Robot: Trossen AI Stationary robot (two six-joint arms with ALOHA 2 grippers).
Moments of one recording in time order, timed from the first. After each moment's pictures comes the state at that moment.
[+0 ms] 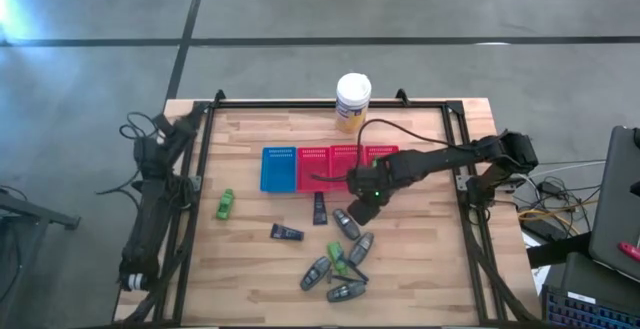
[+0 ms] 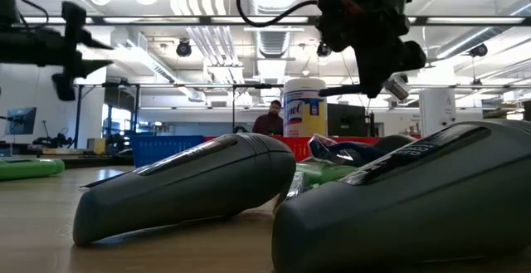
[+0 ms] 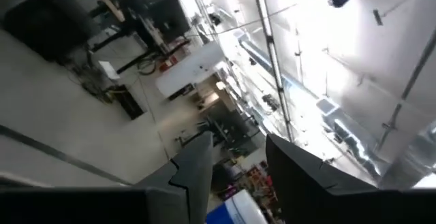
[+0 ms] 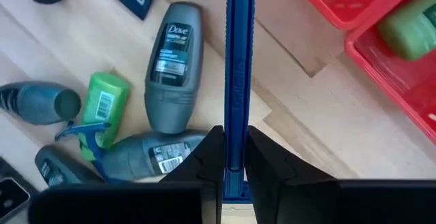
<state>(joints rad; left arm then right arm) 1.43 0.07 0.05 0.26 0.41 -1.09 0.08 1.66 1.29 -0.95 -0.11 0.92</state>
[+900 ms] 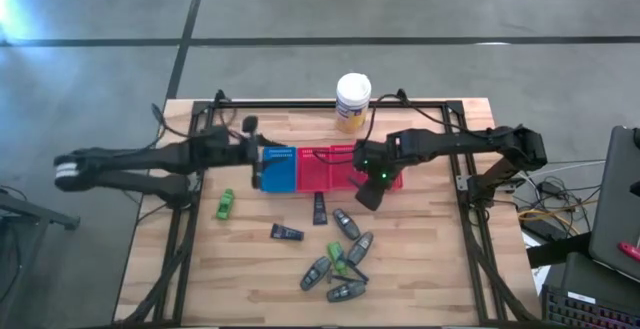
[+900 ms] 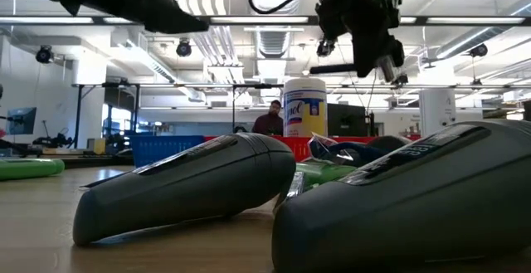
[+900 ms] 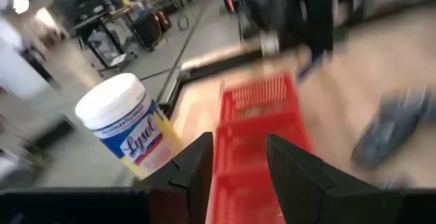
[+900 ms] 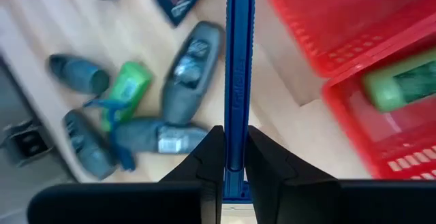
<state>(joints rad) 0.19 0.89 0.58 0.11 -0.02 0.43 -0.07 1.57 1.29 -0.96 -0.27 0.60</state>
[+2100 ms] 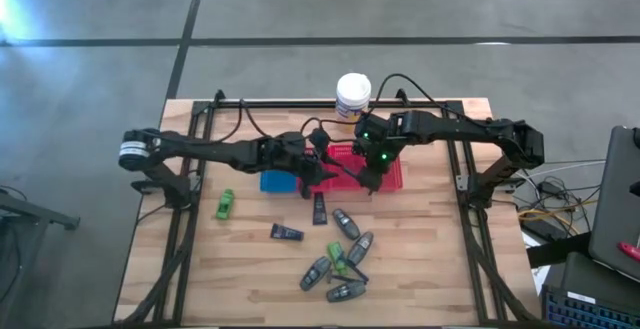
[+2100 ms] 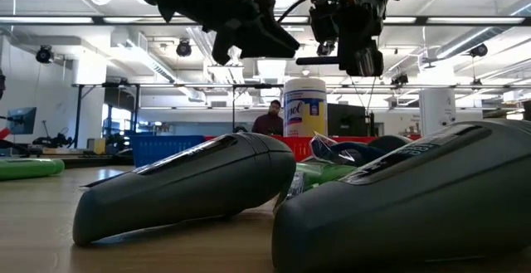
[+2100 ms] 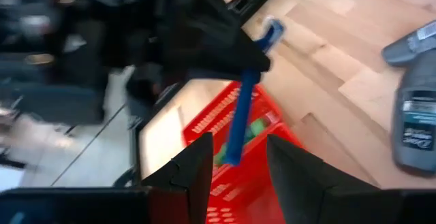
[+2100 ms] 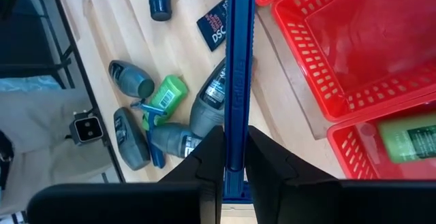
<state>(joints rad) 0.11 1.56 1.04 0.15 0.07 0.84 -0.24 1.57 1.29 -0.89 -0.50 0.40</state>
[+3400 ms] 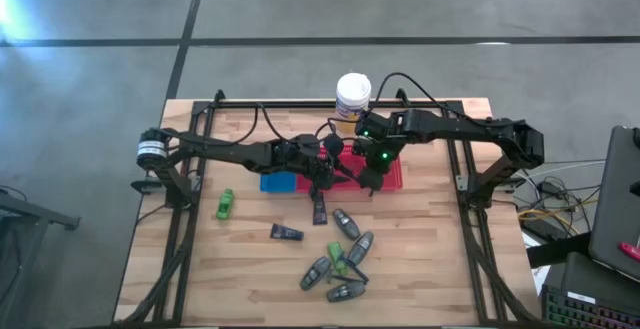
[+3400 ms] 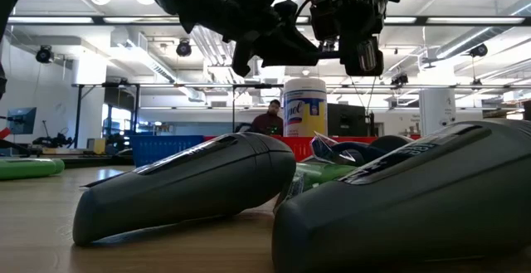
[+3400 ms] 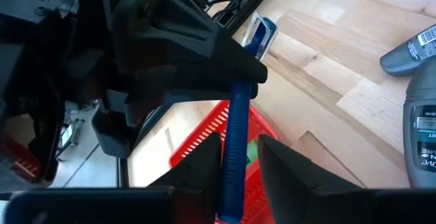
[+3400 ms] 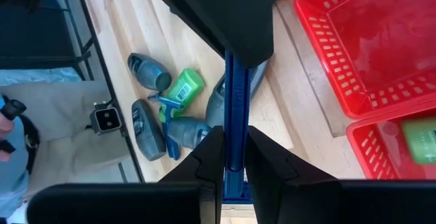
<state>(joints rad) 0.10 1.69 1.13 0.19 0.14 0.89 -0.26 1.57 1.29 -0.89 -0.58 0.40</state>
